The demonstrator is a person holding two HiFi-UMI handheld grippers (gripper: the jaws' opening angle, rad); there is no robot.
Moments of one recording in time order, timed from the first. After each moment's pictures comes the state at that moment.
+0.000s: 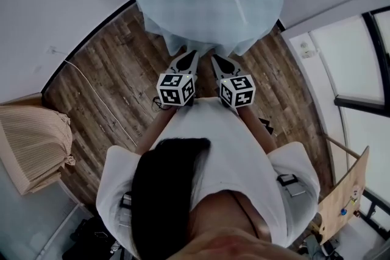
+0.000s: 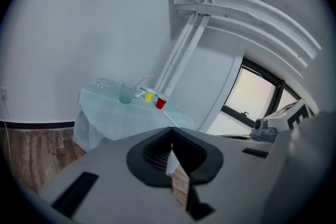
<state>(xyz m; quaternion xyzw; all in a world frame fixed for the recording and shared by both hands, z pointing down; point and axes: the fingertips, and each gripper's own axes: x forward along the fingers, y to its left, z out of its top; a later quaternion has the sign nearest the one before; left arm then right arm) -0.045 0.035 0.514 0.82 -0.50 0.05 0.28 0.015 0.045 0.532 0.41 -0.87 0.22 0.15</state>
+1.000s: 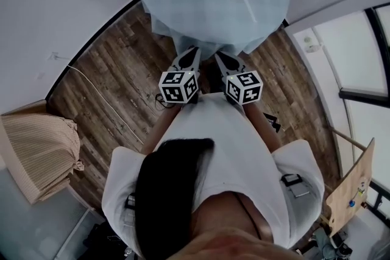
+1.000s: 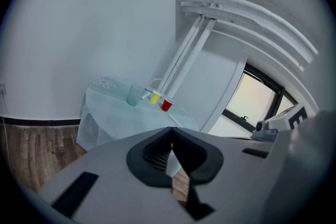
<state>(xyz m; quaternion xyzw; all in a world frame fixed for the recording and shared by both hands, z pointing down) -0.091 0.018 0.517 0.82 -0.49 0.04 0.30 -0.028 0.032 0.529 0.41 -0.87 0.24 0.14</state>
